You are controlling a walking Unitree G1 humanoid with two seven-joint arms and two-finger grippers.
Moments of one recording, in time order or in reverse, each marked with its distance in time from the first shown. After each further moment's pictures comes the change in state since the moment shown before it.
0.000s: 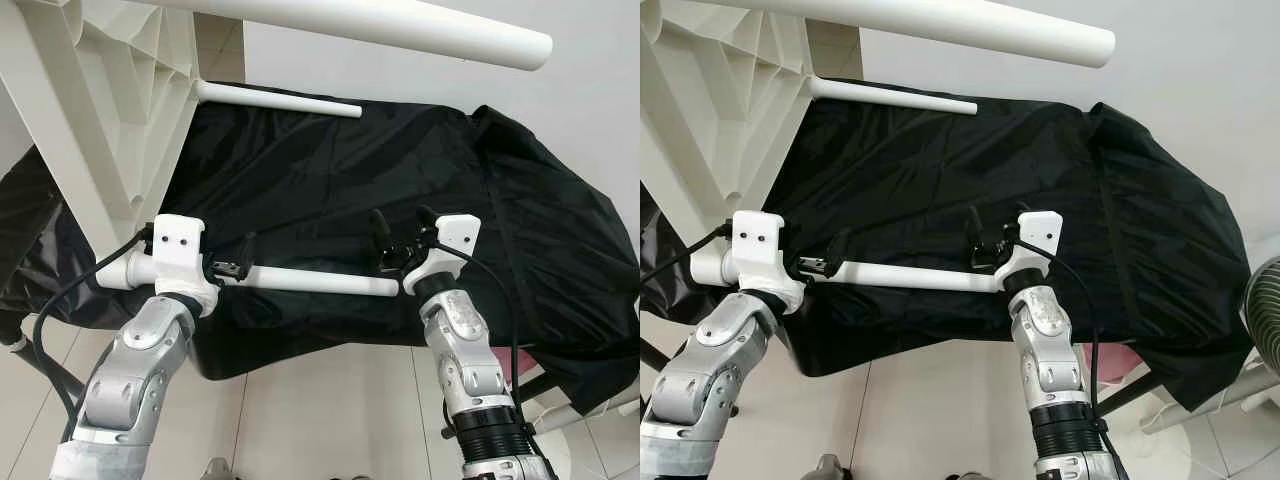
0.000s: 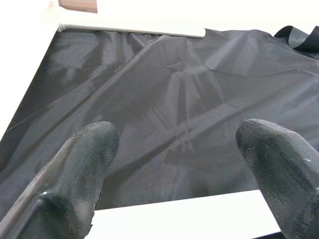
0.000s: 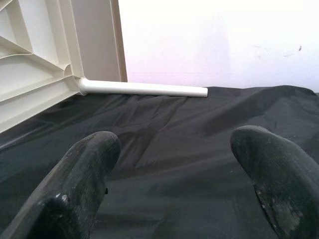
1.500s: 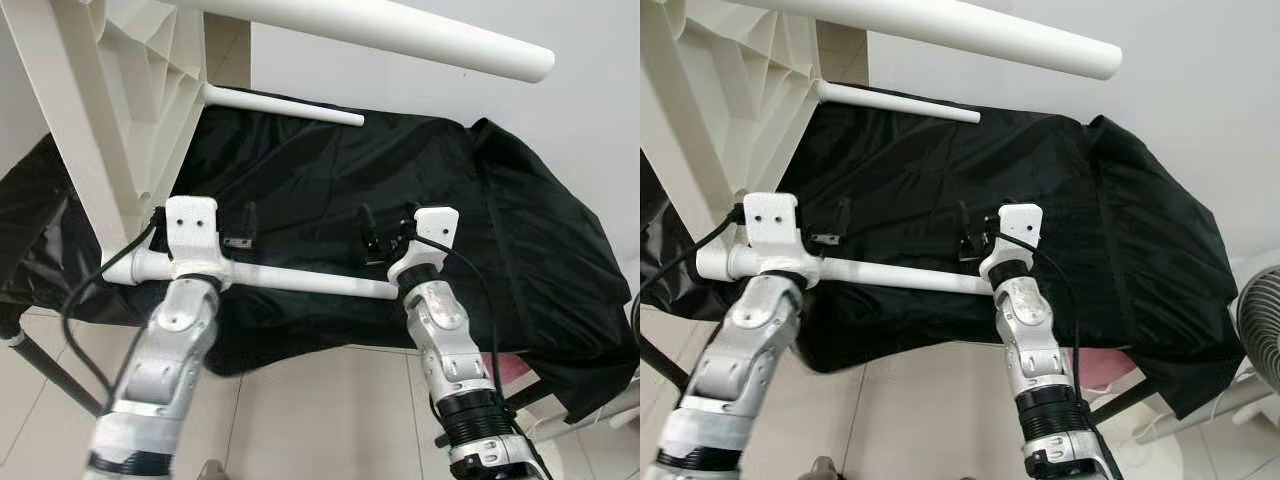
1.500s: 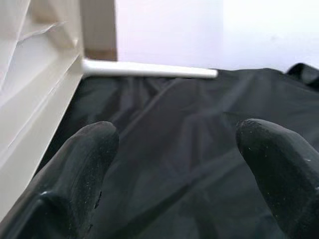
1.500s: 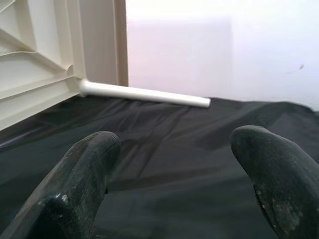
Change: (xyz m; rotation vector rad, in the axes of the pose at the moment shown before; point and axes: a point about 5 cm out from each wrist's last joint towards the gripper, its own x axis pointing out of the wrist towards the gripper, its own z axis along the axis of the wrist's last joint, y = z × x) left arm 0.022 -0.007 0.011 0.065 -0.129 0.036; right arm 0.012 0.006 -0.005 -0.050 -0.007 -0.040
